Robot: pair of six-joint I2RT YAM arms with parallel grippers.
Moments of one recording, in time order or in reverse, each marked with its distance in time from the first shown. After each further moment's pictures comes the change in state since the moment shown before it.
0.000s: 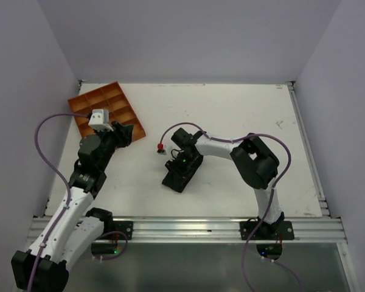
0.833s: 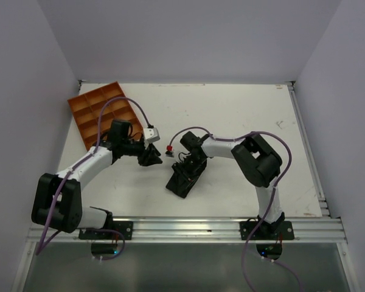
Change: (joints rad) left arm 0.000 0.602 0.202 -0.352 0.949 0.900; right arm -0.060 0.006 -0.105 0.027 -0.179 0.066
